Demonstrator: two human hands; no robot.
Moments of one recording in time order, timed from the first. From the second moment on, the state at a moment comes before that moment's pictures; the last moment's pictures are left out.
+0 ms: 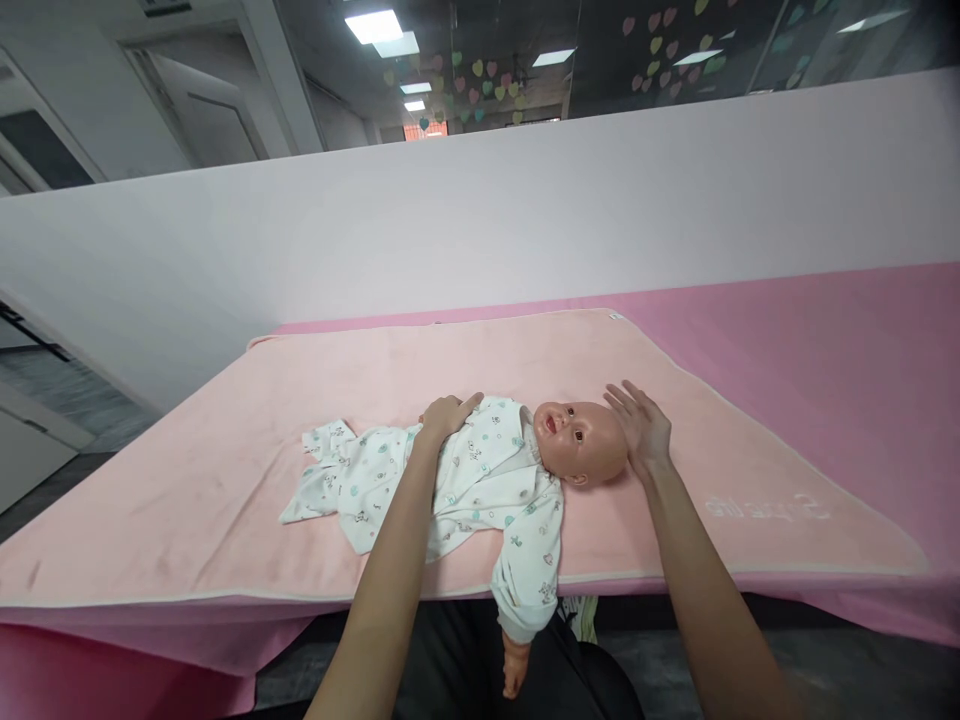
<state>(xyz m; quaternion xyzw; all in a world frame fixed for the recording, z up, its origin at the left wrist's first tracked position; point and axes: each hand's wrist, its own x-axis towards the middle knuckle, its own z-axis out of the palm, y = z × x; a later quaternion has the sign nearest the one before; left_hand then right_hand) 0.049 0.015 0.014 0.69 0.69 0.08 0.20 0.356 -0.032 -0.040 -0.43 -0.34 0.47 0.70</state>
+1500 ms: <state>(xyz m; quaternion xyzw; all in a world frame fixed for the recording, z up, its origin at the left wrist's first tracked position) 0.047 0.013 0.011 0.69 0.69 0.10 0.20 0.338 -0.045 -0.027 -0.40 -0.46 0.53 0.59</state>
